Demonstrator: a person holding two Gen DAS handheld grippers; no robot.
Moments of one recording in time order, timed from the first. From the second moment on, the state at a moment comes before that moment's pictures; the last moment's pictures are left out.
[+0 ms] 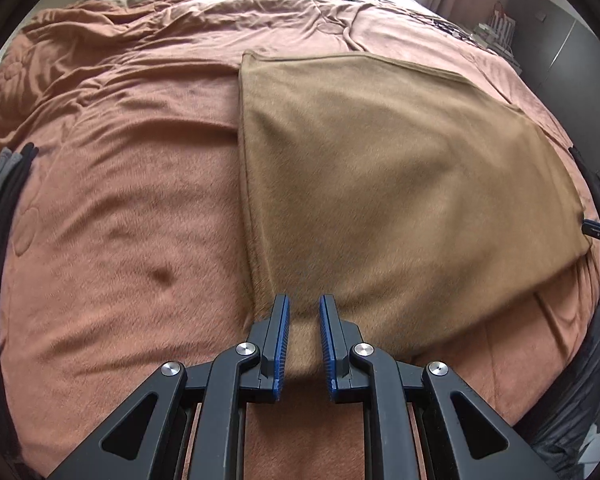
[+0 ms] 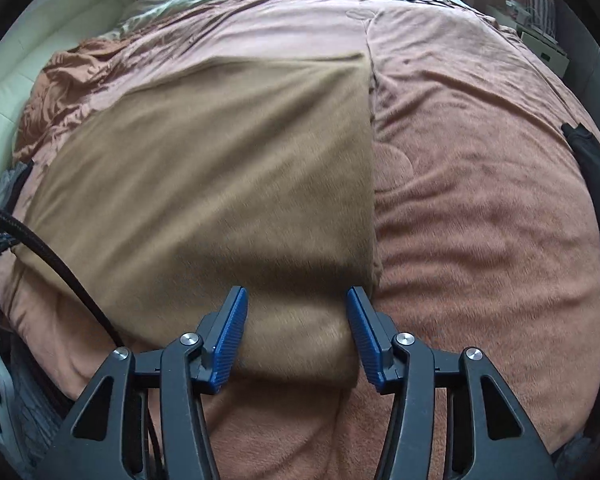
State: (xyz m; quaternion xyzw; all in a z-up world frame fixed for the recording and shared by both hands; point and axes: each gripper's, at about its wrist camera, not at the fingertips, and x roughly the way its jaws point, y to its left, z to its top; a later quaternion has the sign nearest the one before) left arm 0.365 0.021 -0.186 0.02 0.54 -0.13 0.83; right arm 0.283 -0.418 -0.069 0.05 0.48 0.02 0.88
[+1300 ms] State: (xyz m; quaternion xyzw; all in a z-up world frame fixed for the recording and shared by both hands) left arm 0.342 0.008 -0.183 -0.04 0.53 -0.11 0.84; right arm 0.320 -0.288 -0.077 0.06 0.47 0.09 0.88
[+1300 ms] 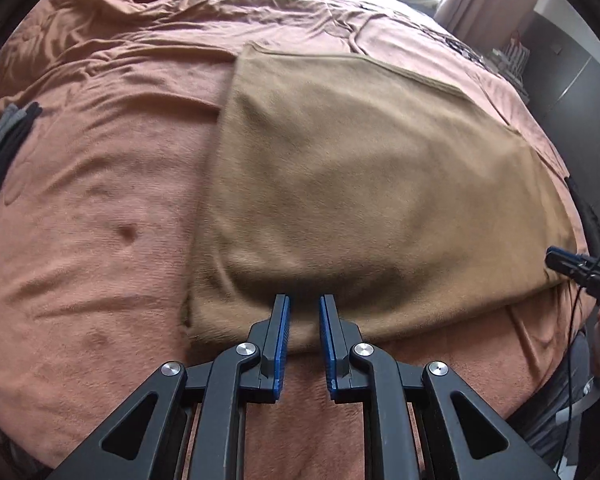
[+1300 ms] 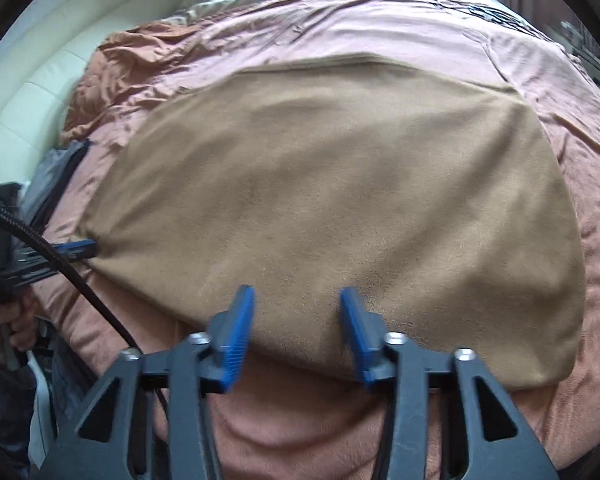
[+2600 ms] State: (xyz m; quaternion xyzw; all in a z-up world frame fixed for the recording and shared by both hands) left arm 0.339 0.091 -0.207 -0.30 0.50 -0.10 0.81; right arm 0.398 -0.211 -0.094 0.03 0.49 0.12 0.86
